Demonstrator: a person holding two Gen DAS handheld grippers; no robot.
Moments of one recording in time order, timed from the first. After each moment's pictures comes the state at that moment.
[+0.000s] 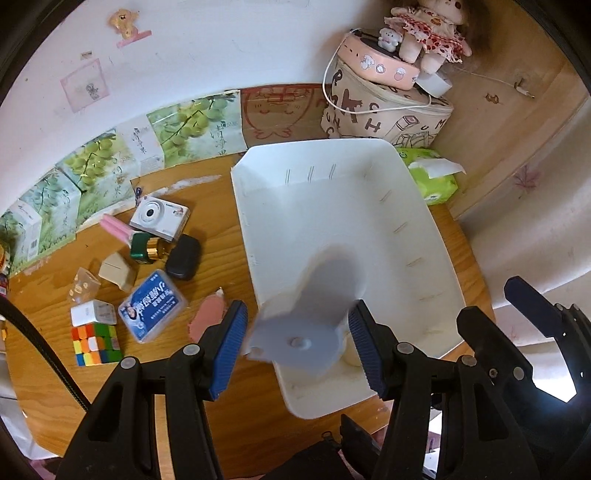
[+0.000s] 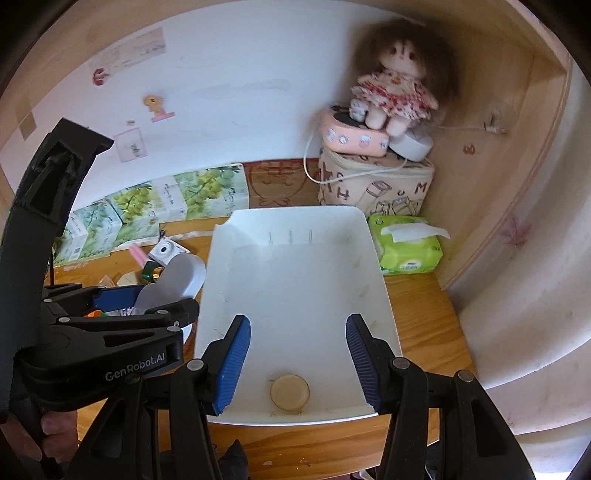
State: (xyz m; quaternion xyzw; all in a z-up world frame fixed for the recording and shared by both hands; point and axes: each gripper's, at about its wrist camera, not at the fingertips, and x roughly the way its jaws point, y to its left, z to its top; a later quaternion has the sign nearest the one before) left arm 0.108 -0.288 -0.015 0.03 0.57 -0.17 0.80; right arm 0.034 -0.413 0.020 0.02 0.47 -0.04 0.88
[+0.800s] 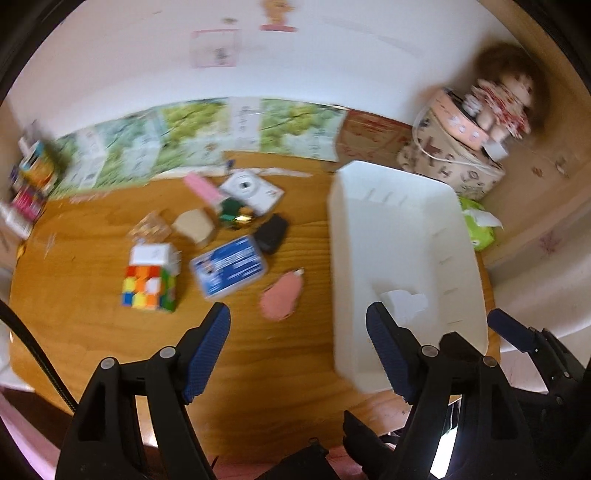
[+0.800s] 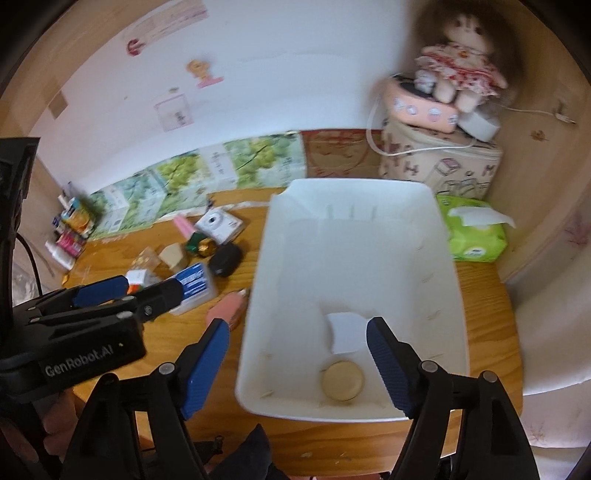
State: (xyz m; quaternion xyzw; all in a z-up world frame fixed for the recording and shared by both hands) left arm 0.072 -0.182 0.001 -0.07 0.55 -0.06 0.83; right arm 0.044 -0.369 0.000 0.03 0.51 0.07 0.85
